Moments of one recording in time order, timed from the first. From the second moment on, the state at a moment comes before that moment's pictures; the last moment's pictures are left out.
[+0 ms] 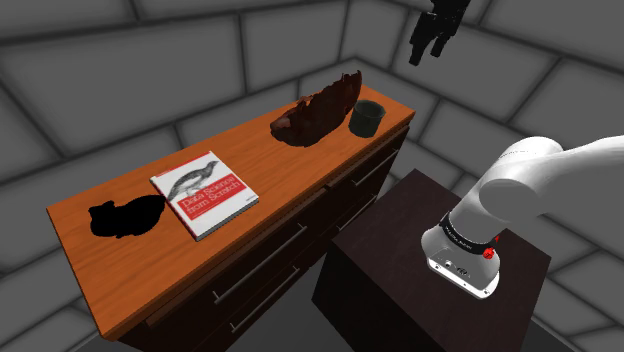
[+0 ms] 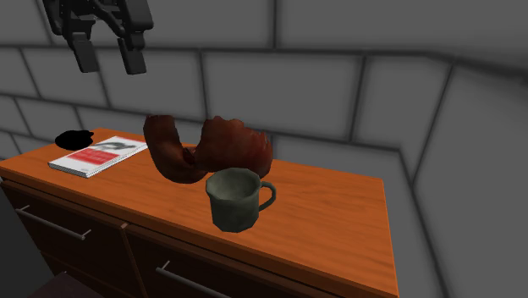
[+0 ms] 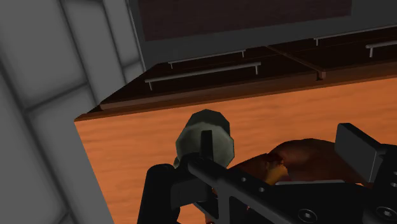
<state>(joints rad) -0.01 -0.77 -0.04 -2.29 -0.06 1.54 0.01</state>
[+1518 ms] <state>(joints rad) -0.02 -0.11 -0.32 -2.23 0.05 2.03 -0.37</state>
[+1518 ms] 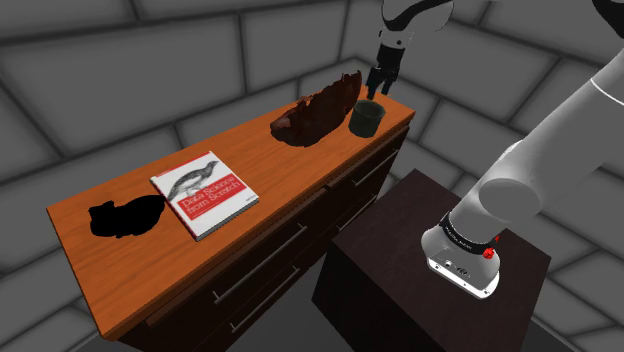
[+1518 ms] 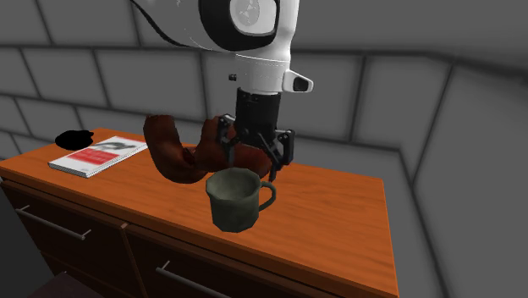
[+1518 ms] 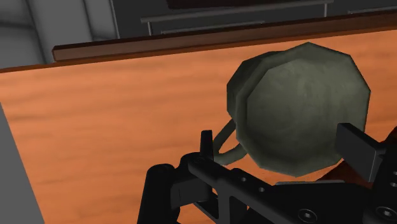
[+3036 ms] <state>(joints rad) -0.02 0.02 -0.33 -2.27 0.11 2.17 -0.44</state>
